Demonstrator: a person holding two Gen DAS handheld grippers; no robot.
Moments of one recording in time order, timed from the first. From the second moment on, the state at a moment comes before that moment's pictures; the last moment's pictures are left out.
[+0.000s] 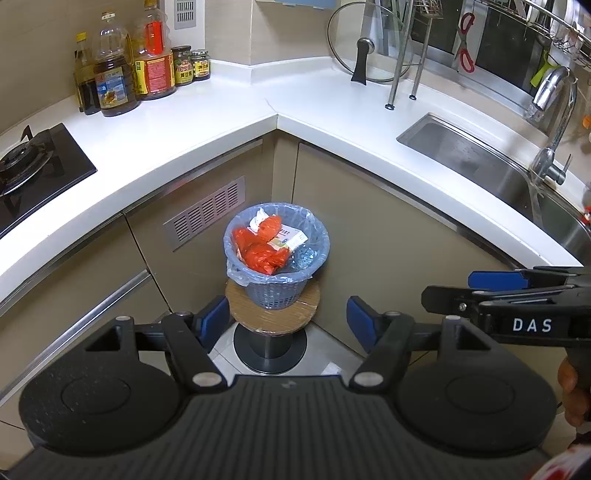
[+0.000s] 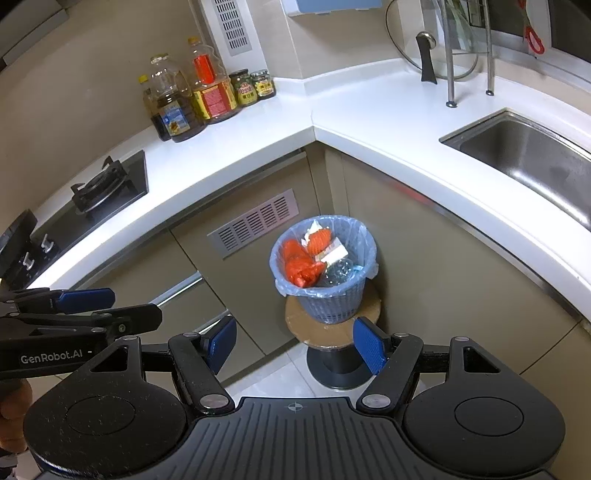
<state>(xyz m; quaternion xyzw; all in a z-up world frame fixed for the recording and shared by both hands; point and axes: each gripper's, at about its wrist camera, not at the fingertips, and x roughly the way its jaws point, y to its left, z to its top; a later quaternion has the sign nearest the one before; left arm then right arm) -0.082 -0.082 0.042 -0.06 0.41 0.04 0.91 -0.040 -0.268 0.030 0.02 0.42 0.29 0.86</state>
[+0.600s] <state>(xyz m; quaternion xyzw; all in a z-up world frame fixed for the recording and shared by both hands) -0.087 -0.080 0.044 -0.06 0.41 0.03 0.91 -0.045 -0.267 0.032 0.02 0.42 0.29 0.86</state>
